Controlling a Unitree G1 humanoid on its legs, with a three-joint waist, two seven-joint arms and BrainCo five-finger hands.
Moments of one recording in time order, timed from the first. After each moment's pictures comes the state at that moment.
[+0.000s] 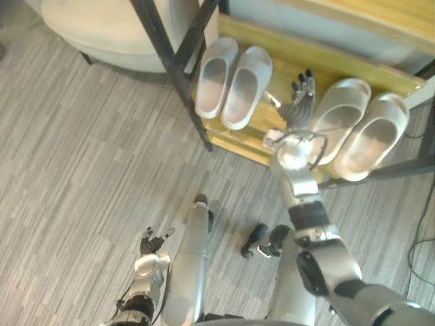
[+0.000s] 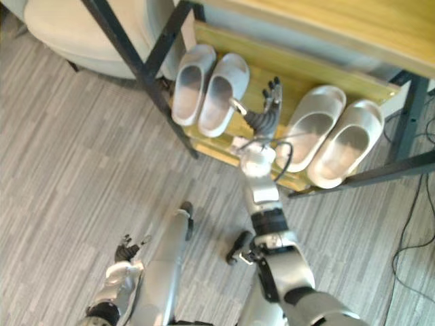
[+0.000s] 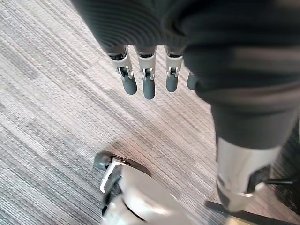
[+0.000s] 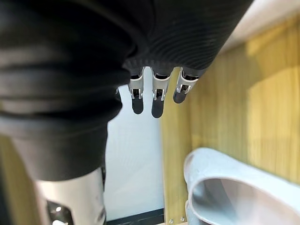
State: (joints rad) left arm -0.10 0.09 0.09 0.87 -0.28 -0.12 0.25; right arm -0.57 -0.06 0.09 0.22 0.08 -0.08 -0.51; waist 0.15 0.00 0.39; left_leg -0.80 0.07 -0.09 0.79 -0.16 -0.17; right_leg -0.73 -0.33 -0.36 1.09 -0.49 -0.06
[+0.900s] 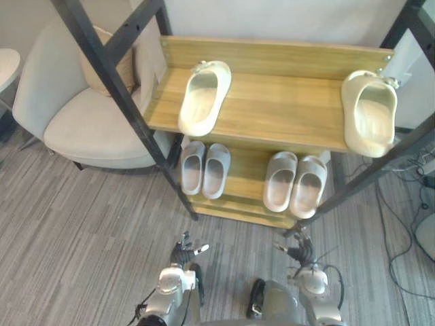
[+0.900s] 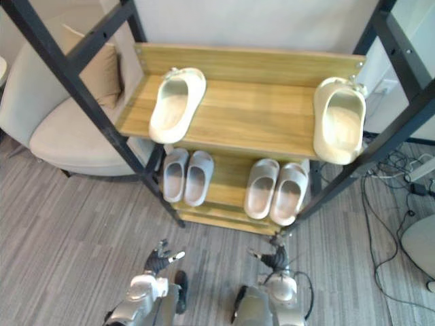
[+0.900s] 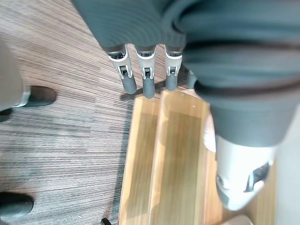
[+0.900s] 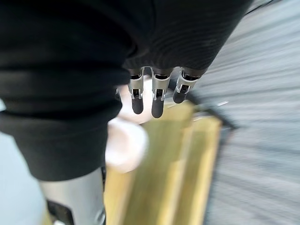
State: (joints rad) left arm 0.00 0.07 -0.24 0.72 -0.15 -0.14 0.15; right arm 0.12 -0.08 -0.07 0.56 -0.08 -0.07 -0.24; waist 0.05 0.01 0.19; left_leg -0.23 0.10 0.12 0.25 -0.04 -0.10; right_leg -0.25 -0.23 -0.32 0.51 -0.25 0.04
